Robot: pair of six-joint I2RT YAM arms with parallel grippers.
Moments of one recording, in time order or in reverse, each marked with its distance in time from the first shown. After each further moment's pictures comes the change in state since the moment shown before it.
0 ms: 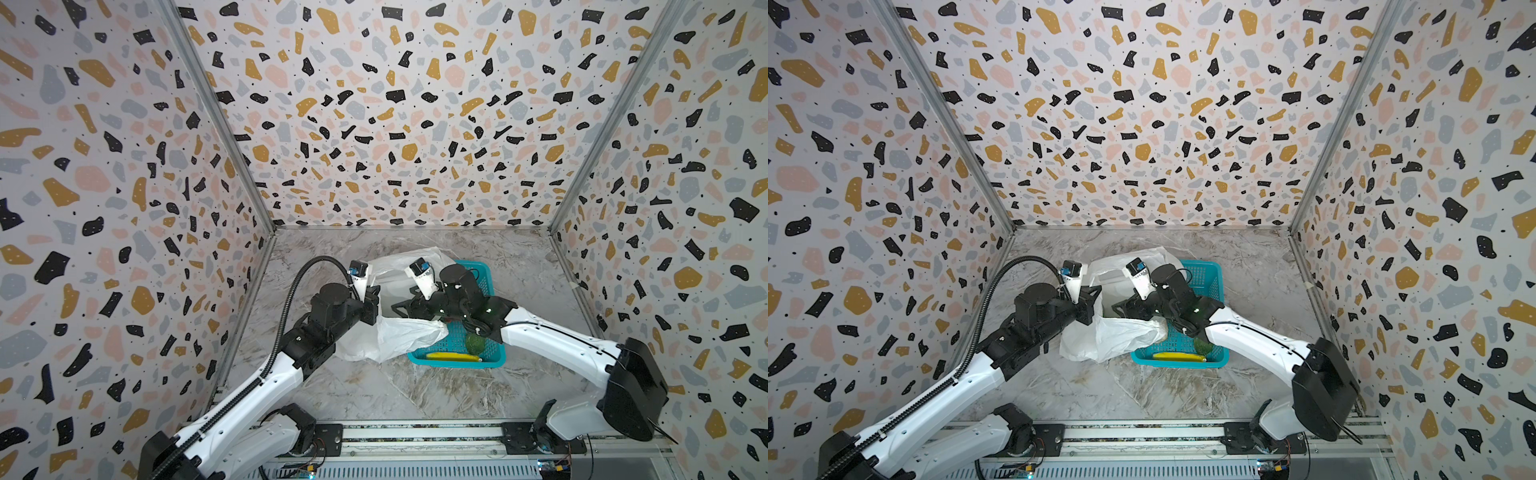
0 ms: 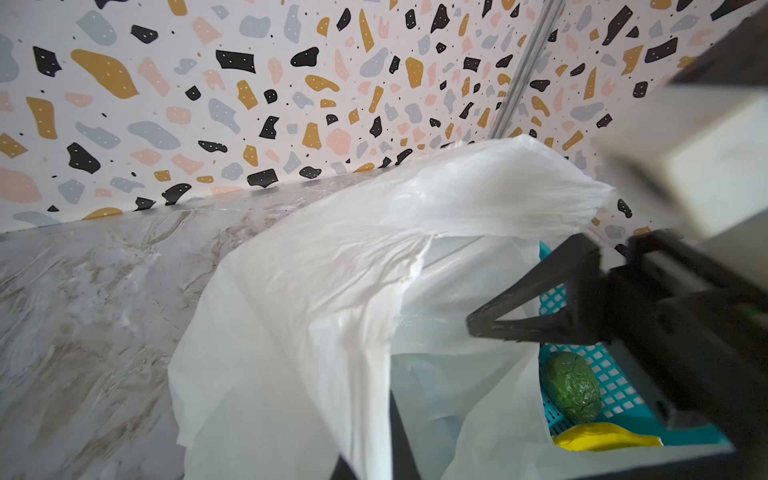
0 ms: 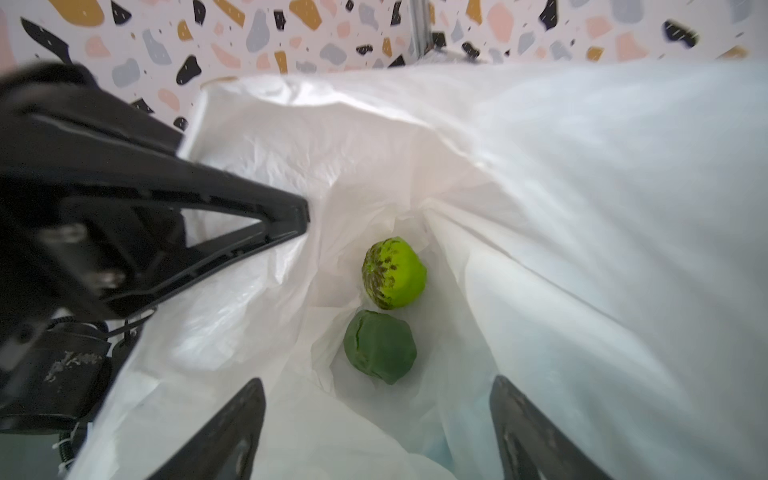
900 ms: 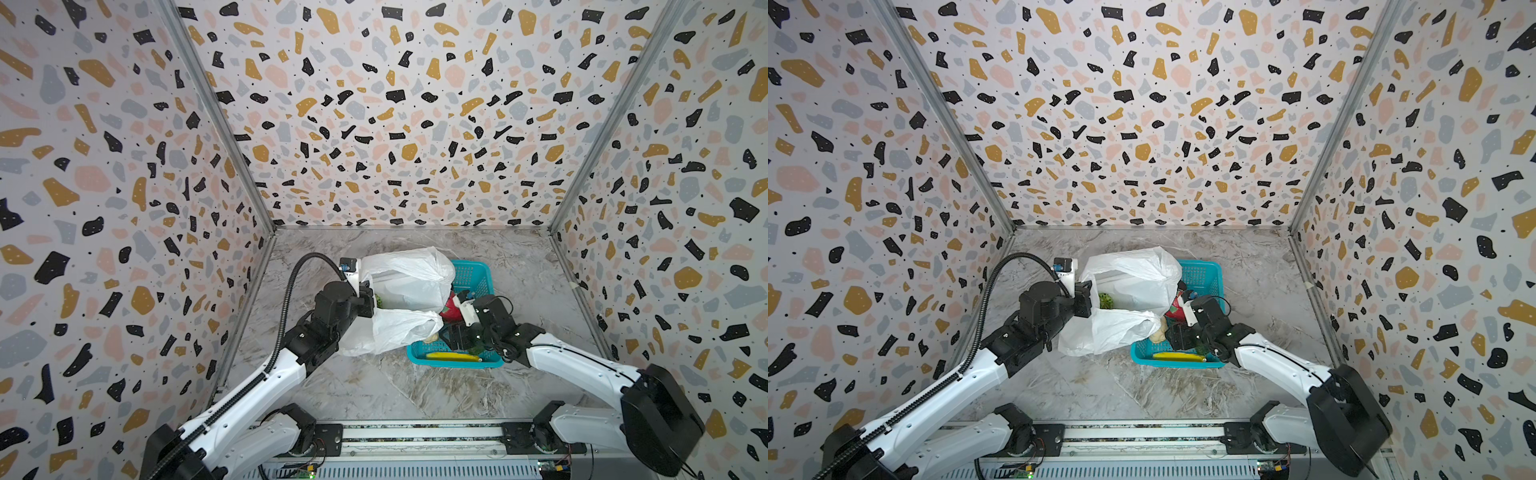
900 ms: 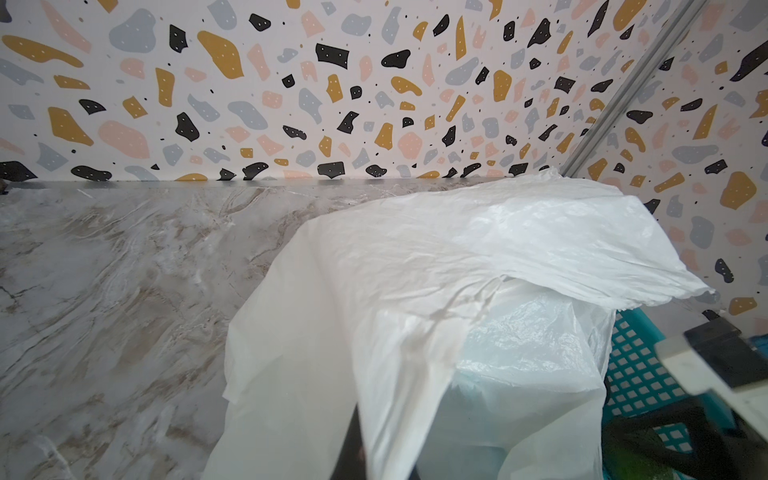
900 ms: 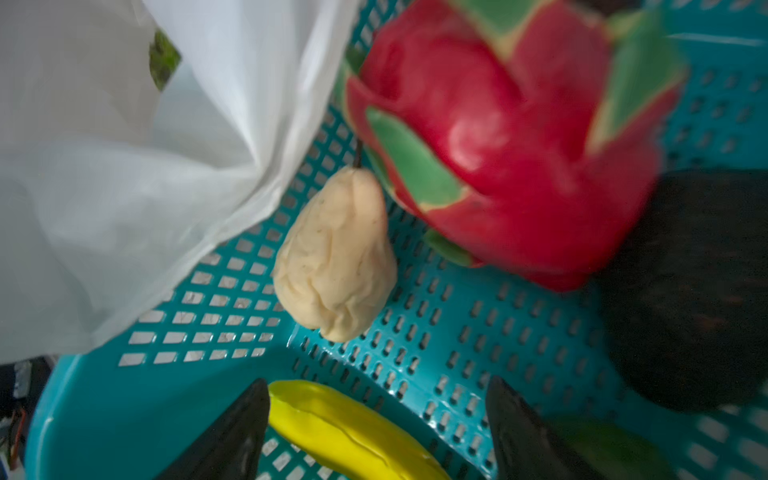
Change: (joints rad) left arm 0.000 0.031 0.010 -0.009 -0.191 -0.113; right arm -0.157 -0.112 -0.409 -0.092 0.019 0.176
